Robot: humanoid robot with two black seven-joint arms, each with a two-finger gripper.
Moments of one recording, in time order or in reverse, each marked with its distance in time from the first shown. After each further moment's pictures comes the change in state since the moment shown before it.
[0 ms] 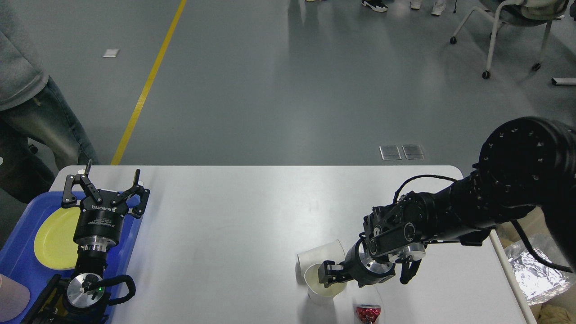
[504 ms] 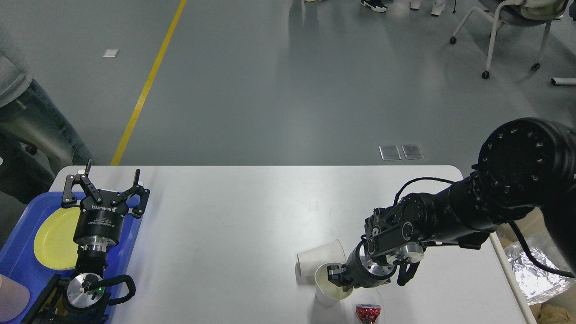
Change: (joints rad) left arm 0.000 0.000 0.000 0.000 0.000 0.000 0.000; right arm -0.002 0.001 0.008 0.005 0.043 -0.001 -0.057
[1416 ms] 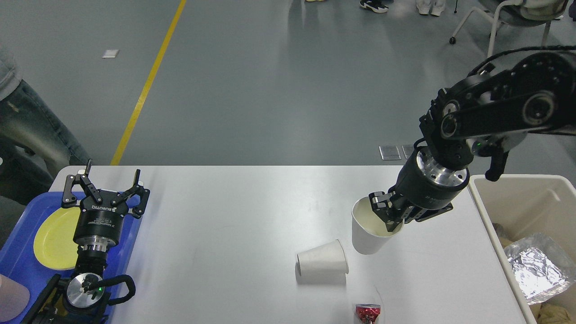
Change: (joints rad) left arm 0.000 0.000 0.000 0.000 0.000 0.000 0.000; right arm 0.710 -0.263 -0.107 0.296 0.010 0.461 -0.003
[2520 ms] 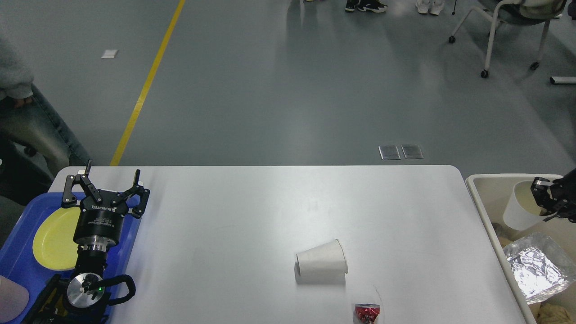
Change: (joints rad) left arm 0.000 0.000 0.000 0.000 0.000 0.000 0.000; right arm -0.644 -0.456 -0.192 -0.740 0.009 -0.001 0.006
